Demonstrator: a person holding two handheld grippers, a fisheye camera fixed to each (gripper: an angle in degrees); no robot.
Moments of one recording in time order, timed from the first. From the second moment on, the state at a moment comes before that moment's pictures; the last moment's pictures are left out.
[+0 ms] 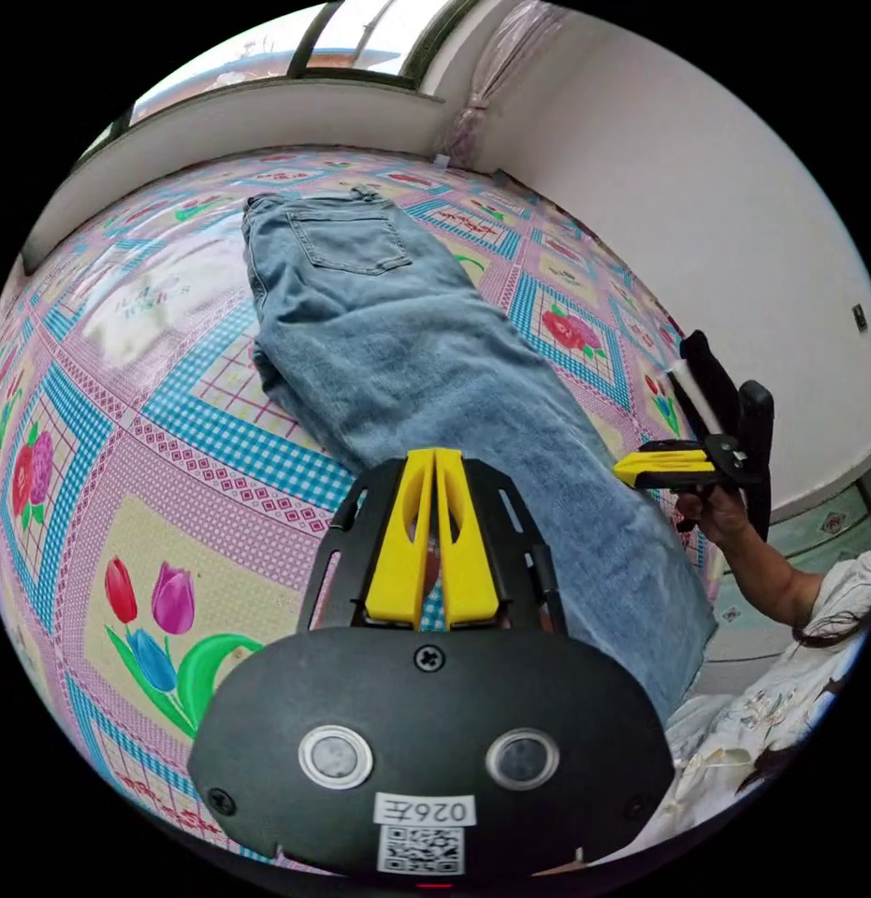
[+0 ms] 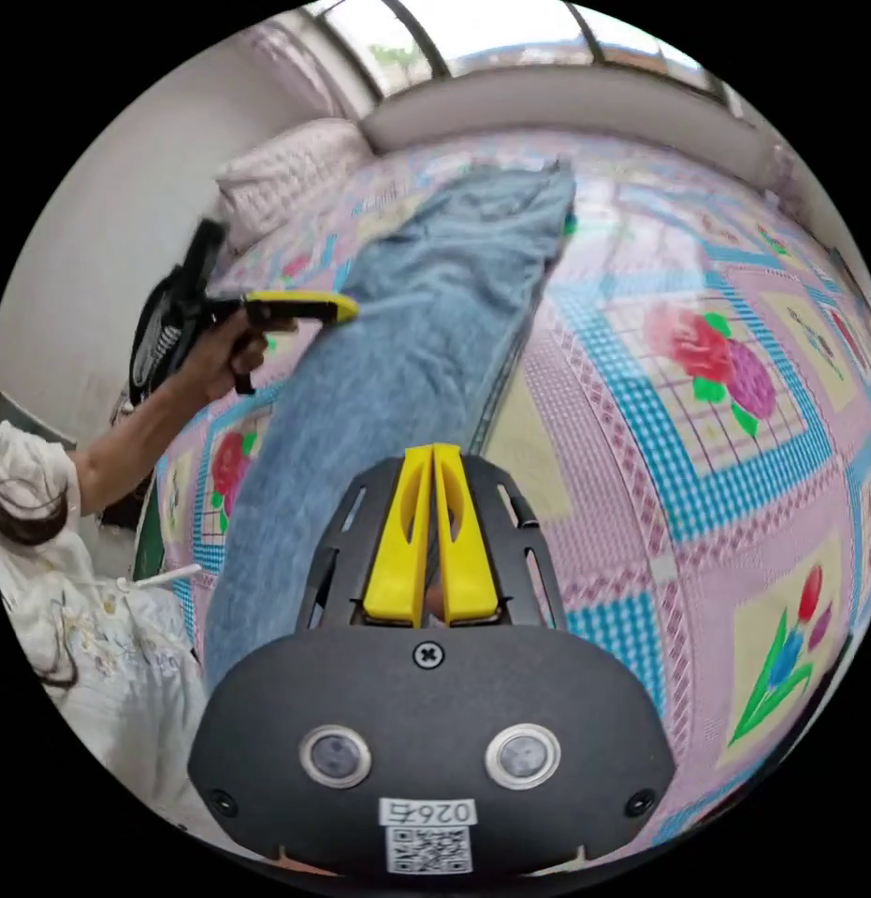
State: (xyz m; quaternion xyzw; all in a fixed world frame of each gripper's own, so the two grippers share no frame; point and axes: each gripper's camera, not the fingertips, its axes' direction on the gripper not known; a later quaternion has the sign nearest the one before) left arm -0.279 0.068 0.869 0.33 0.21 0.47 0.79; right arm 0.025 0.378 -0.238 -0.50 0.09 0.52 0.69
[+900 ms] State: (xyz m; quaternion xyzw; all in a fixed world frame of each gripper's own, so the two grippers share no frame) left arm -0.403 0.340 0.946 0.19 0.40 0.38 0.81; right arm -0.147 0.206 -0.443 -0.48 0.07 0.59 0.64
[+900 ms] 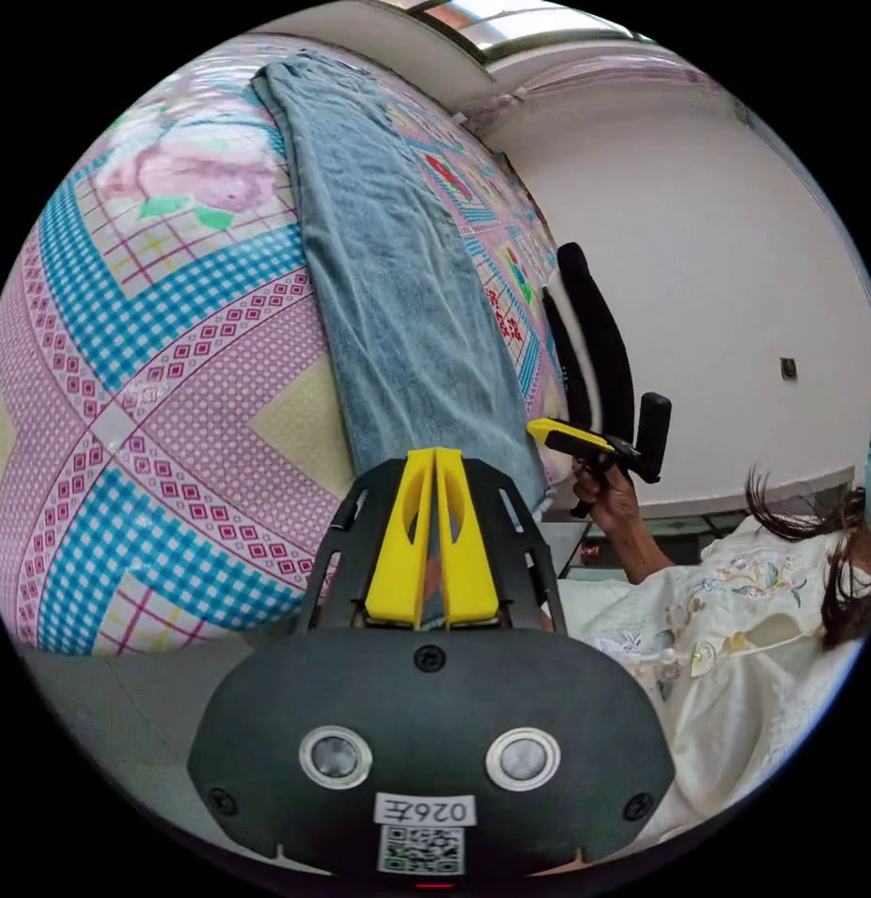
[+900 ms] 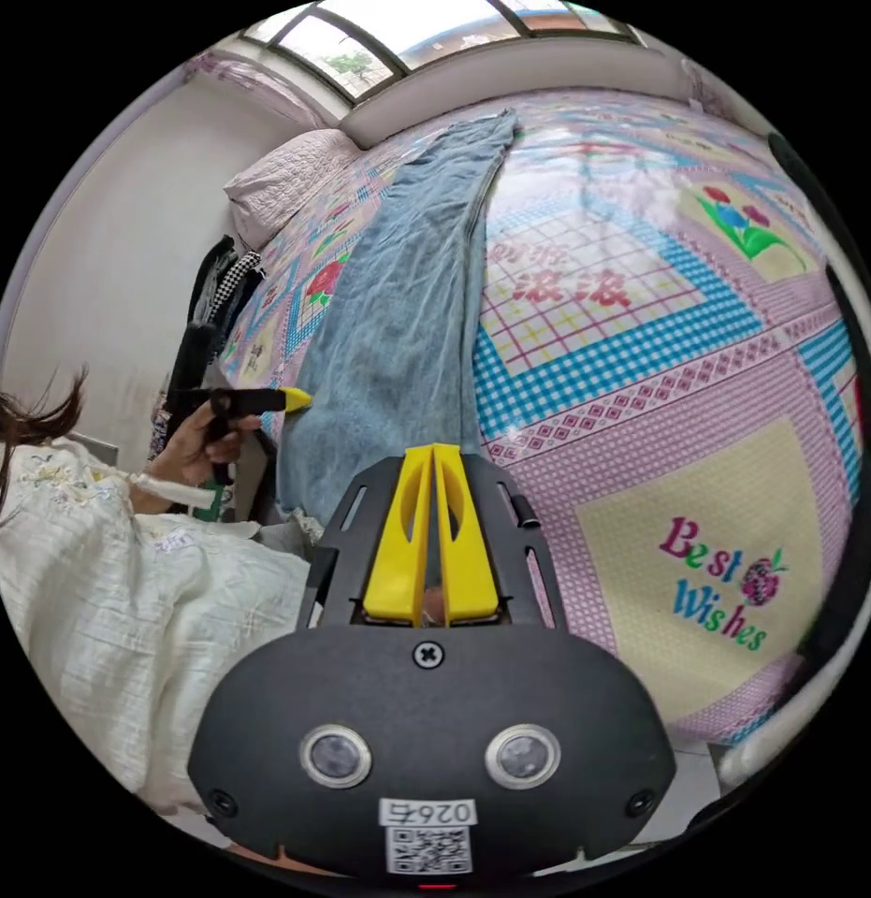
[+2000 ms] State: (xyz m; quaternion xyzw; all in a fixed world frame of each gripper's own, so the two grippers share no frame) left arm -0.464 0.358 0.885 0.15 0.54 0.27 0.79; right arm -0.108 0.174 -0.488 -0.52 0.10 0.56 0.63
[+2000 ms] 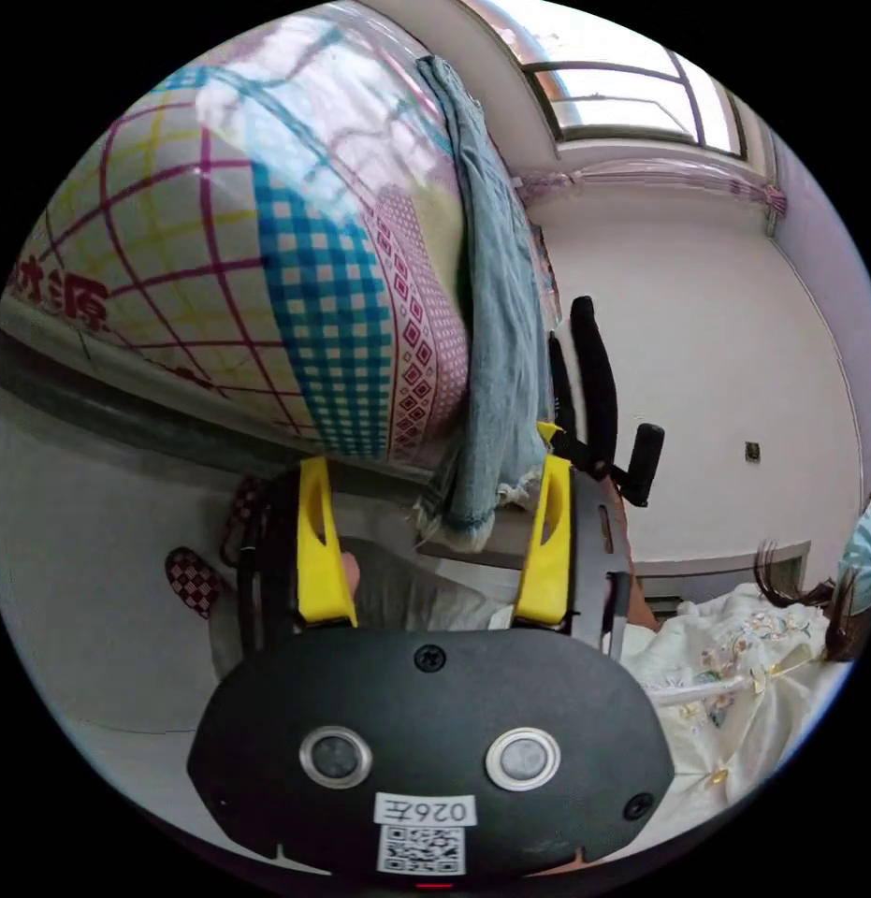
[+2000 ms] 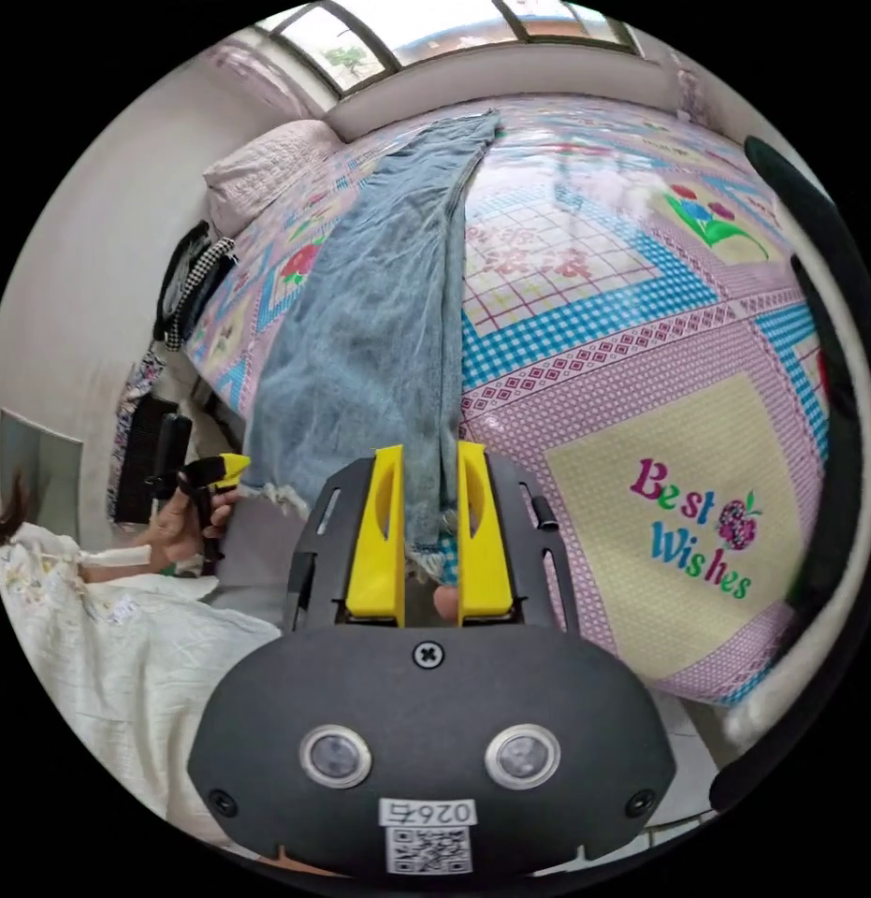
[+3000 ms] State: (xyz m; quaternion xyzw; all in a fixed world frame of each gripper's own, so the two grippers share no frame) left arm -0.559 0.489 0.869 0.12 0.63 0.32 0.70; right arm -0.168 0.135 -0.518 -0.45 0.11 0.65 0.60
